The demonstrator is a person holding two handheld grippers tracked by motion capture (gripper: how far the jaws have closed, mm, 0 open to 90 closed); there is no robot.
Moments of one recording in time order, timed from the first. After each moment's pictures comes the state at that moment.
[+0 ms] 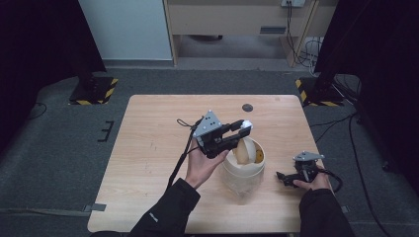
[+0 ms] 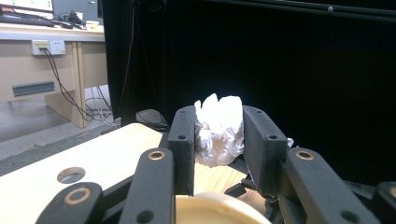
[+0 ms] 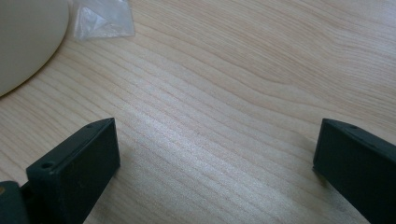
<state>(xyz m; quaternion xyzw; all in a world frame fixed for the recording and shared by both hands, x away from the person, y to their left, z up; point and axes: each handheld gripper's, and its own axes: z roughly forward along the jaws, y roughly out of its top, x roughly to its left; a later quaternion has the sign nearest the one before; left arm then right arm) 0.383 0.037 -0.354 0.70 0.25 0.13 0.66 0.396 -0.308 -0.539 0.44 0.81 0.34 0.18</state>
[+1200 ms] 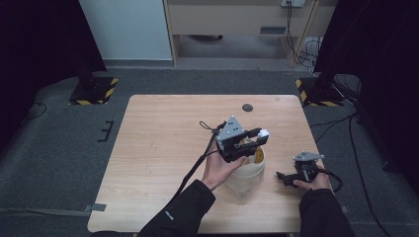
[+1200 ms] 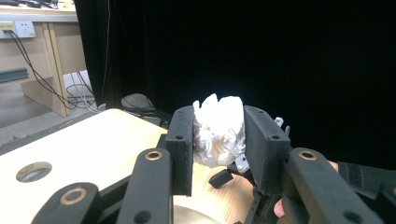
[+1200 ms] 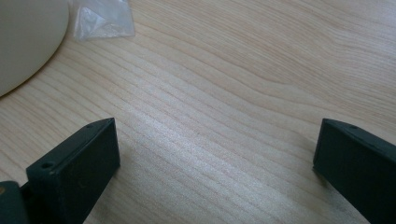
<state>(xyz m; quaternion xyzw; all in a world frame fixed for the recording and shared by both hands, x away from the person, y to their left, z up) 0.386 -0.006 -0.371 0.73 0.23 0.11 0.63 0.396 -0.308 -0.539 0.44 0.81 0.34 0.18</state>
